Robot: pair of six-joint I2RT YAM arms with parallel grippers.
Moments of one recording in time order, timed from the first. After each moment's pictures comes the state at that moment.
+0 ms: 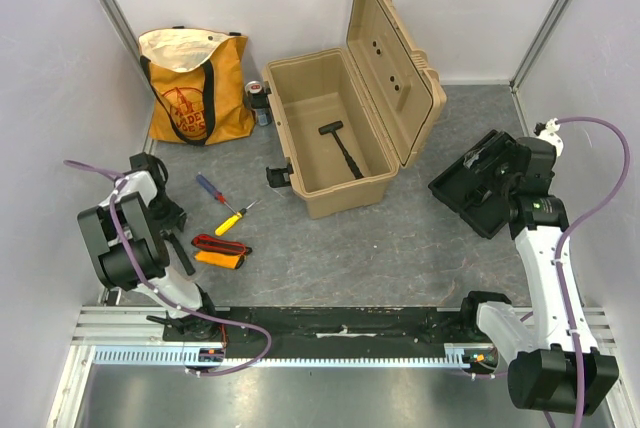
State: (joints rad) left arm 0.40 1.62 0.94 -0.73 -0.23 -0.46; right arm -0.10 0.92 0.90 -0.50 0.04 0.63
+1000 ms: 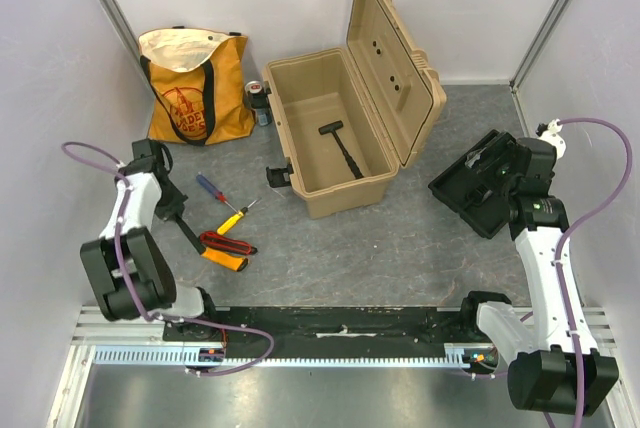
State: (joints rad) left arm 0.32 1.45 0.96 -0.79 -0.19 -0.45; right arm -0.10 0.92 0.89 -0.50 0.09 0.63
